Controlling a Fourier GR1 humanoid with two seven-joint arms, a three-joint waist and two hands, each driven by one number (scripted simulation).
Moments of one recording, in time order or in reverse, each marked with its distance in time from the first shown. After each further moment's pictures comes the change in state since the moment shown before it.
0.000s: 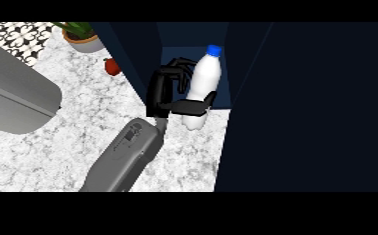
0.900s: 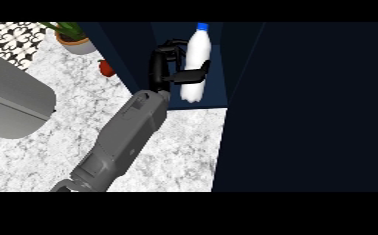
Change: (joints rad) left arm -0.304 0.000 0.058 0.472 0.184 0.122 -0.101; right arm 0.101 -0.057 -0.041 -0.008 -0.041 0.045 -0.111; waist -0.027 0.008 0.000
